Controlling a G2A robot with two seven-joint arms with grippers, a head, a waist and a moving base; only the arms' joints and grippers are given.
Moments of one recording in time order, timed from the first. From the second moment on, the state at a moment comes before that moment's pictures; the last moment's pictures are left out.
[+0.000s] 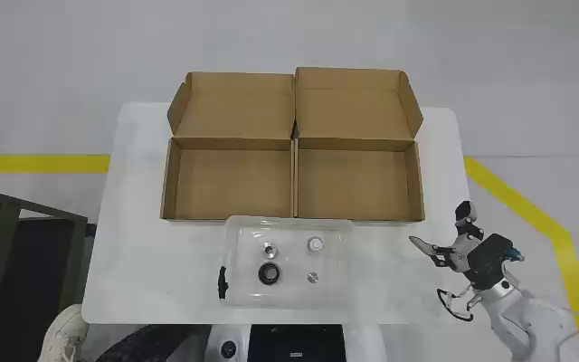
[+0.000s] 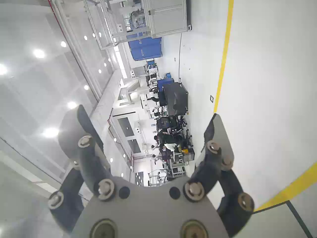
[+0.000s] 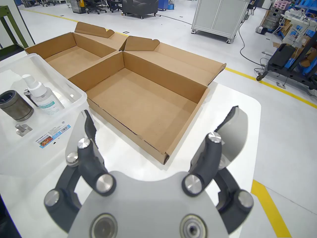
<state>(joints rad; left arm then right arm) -0.01 -0.37 -0.75 -1.25 2.03 -0.40 0.22 -1.86 -1.14 1.84 -1.87 -1.36 -0.68 -0.35</state>
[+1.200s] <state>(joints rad) -0.01 -0.37 -0.75 -1.25 2.03 -0.40 0.22 -1.80 -1.14 1.72 -1.94 -1.39 -0.68 -0.19</state>
